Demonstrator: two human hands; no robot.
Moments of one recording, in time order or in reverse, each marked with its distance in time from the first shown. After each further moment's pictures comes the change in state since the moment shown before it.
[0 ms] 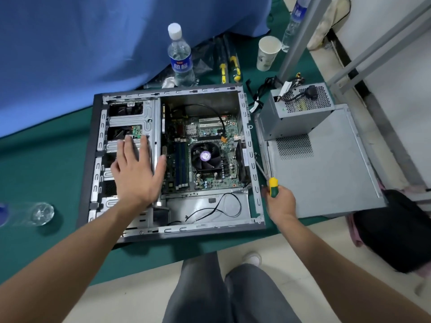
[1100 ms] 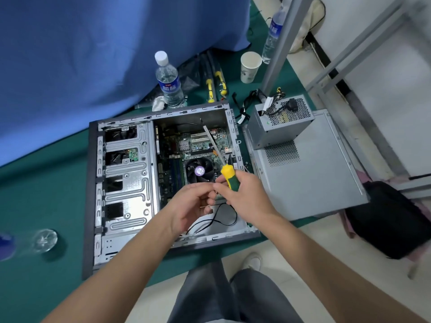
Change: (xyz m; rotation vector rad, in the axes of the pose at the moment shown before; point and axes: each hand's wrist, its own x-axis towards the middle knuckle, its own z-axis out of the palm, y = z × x) left_hand -0.029 0.109 -0.043 -1.446 -0.983 -0.451; right_hand -0.077 -0.131 -0.031 0.175 -0.289 -0.353
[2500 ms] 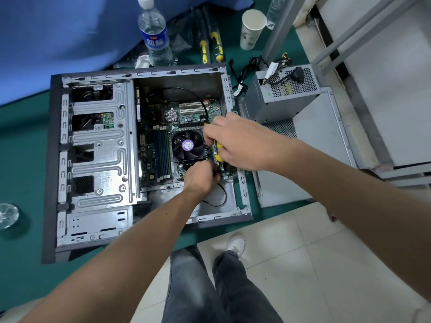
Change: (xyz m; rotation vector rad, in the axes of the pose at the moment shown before) left_hand 0.123 -0.075 -0.003 1.369 0.354 0.323; right_hand 0.048 -0.044 -0.039 -1.078 -0.440 -0.586
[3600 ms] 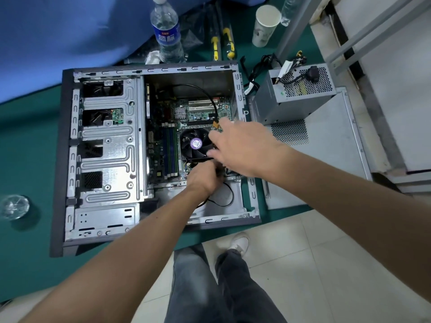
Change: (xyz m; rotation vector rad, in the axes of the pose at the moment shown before) left_hand -0.008 0.004 -0.018 -0.039 -0.103 -0.094; right_hand 0.018 -0.012 0.019 -0.320 -0.028 0.108
